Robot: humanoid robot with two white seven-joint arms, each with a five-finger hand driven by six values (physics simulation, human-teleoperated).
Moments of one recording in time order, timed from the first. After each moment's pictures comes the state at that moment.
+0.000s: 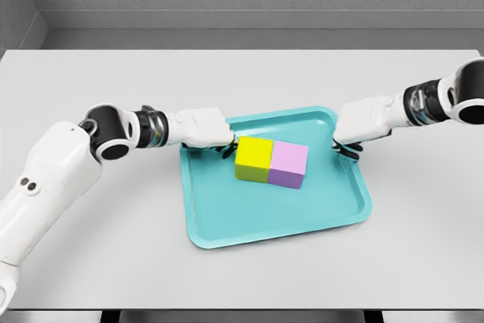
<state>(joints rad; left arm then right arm) -0.68 0.37 -0.69 -1.34 -0.87 -0.61 -0.61 -1.17 -0.86 1.34 -1.45 0.42 -0.61 0.61</state>
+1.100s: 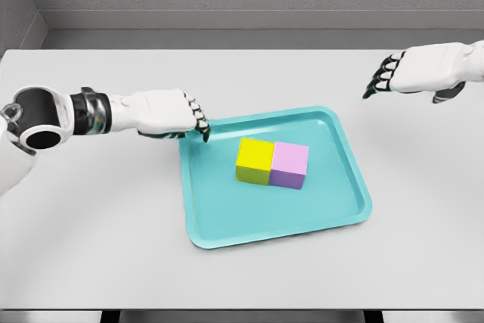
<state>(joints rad) -0.68 0.68 -0.67 -1.56 -0.57 -0.61 -0.61 -1.24 -1.03 1.22 -1.46 0.40 -0.61 0.61</state>
